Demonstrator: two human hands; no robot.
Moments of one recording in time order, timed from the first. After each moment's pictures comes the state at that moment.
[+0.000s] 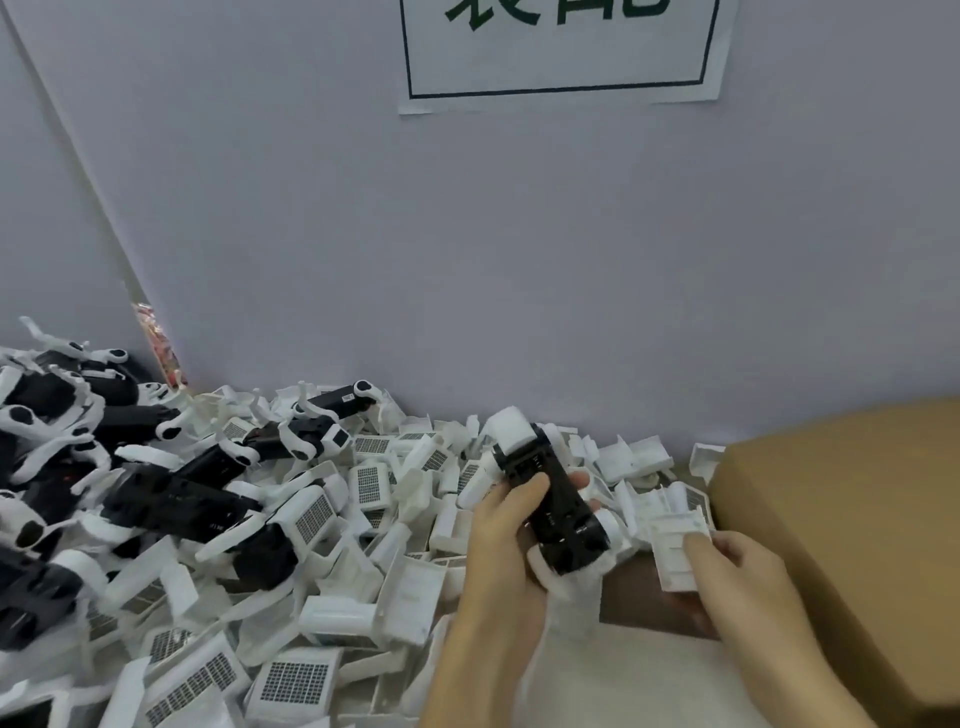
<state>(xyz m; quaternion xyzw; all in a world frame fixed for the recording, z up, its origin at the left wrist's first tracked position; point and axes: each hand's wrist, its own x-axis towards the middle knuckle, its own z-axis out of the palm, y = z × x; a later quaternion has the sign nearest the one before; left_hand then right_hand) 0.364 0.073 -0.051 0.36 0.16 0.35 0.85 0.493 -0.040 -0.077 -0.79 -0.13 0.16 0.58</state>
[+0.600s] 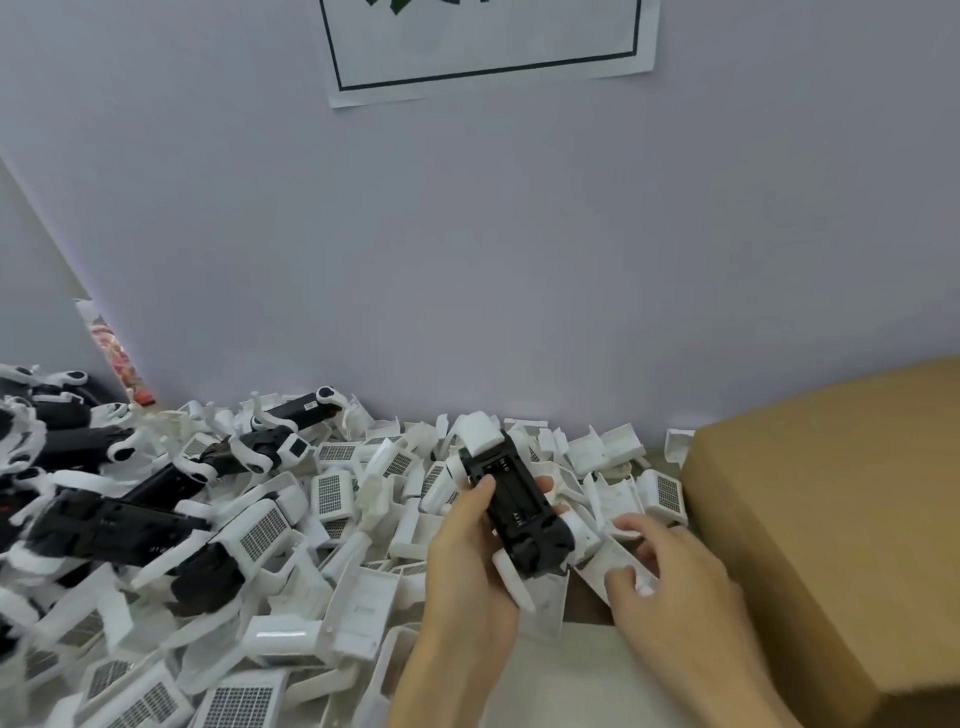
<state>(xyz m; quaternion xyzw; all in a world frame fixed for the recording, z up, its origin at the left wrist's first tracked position) 0.382 0.066 -0.059 0.32 0.21 0.34 0.86 0.495 -0.042 -0.094 -0.86 -0.33 0.04 0.38</state>
